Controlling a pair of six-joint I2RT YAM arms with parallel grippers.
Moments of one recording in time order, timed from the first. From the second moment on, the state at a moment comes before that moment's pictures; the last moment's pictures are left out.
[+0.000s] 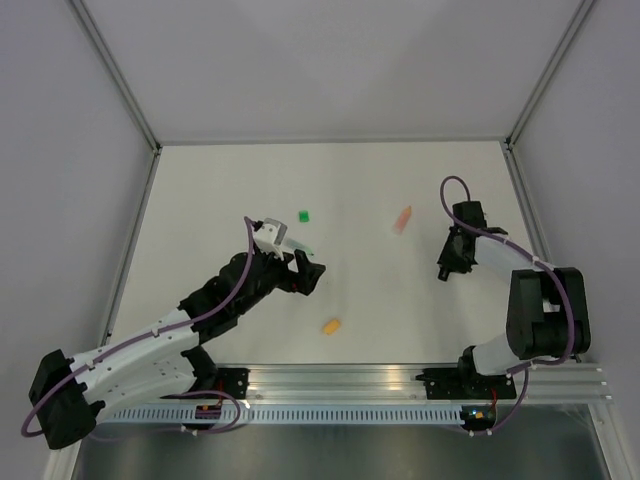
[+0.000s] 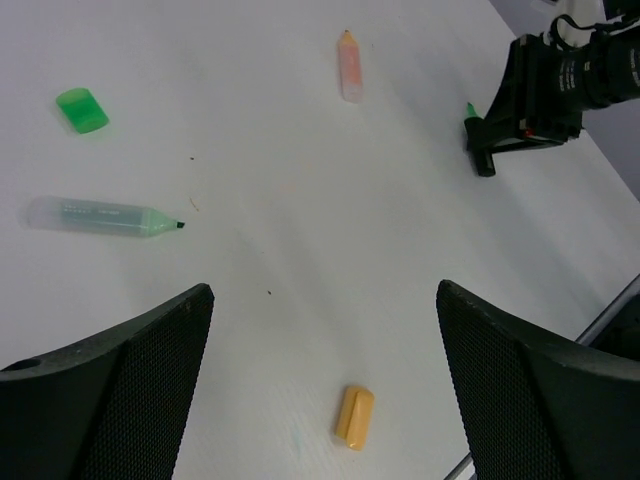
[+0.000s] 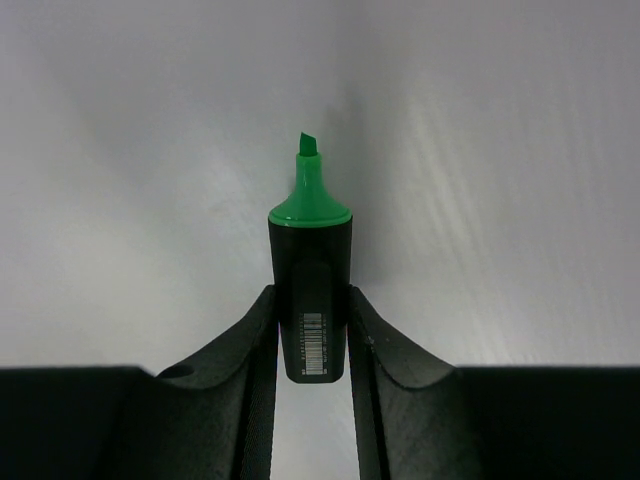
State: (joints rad) left arm -0.88 0.86 0.55 0.05 -0.20 -0.42; right arm 0.00 1.51 0.80 -0.44 0.13 0.46
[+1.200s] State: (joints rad) left arm -0.88 1.03 0.53 0.26 0.12 -0.42; right arm 1.02 1.04 0.63 0.13 0.42 1.02
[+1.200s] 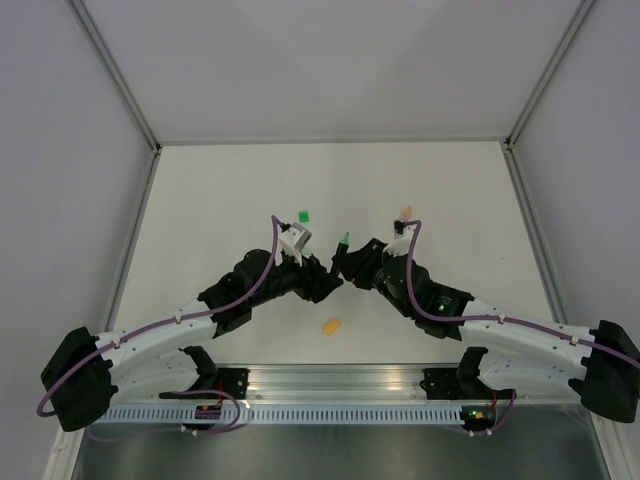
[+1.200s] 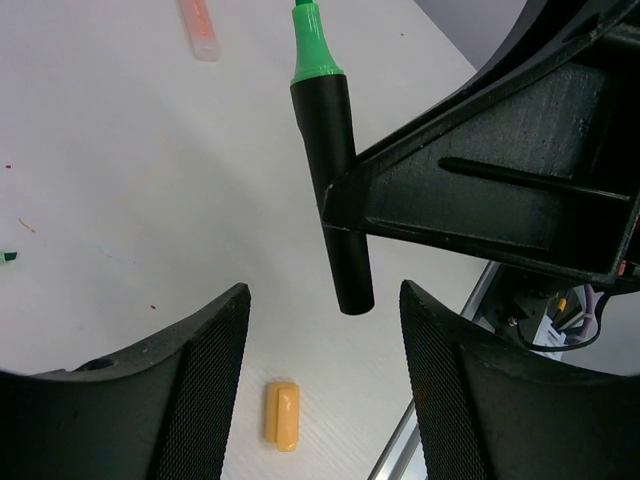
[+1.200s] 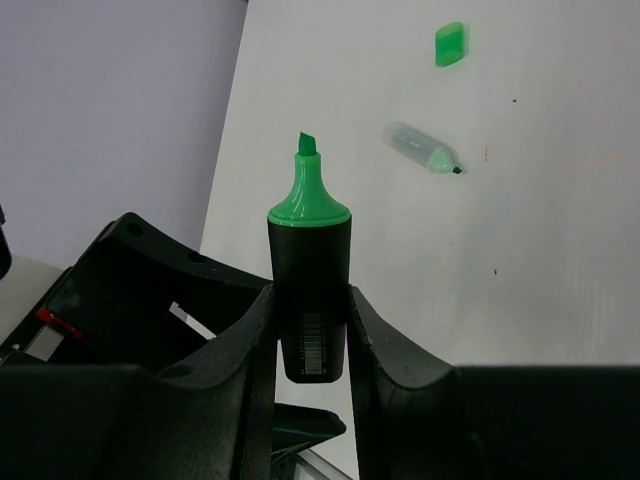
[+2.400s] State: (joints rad) left arm -0.88 0.80 0.43 0.40 0.30 -0.47; right arm 1.09 0.77 0.50 0.31 0.46 0.80
